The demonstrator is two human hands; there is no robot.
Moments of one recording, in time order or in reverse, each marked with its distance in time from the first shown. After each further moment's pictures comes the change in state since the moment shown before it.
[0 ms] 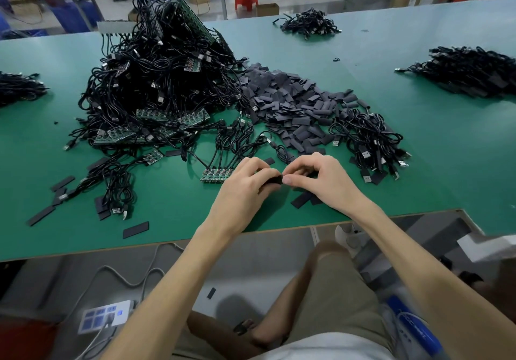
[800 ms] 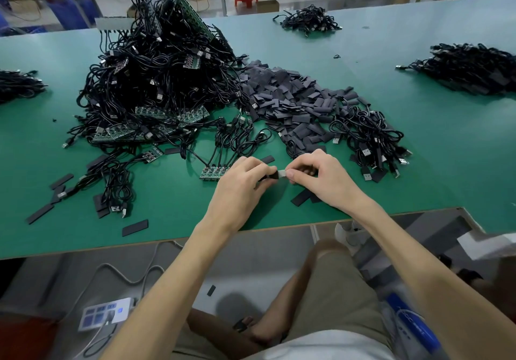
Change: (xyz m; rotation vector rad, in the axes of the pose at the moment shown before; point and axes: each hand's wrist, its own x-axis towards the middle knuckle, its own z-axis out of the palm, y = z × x) left_hand 0.001 0.002 -0.006 0.018 -0.001 -0.076; right_hand 0.000 -0.001 0.000 -0.087 0.001 0.020
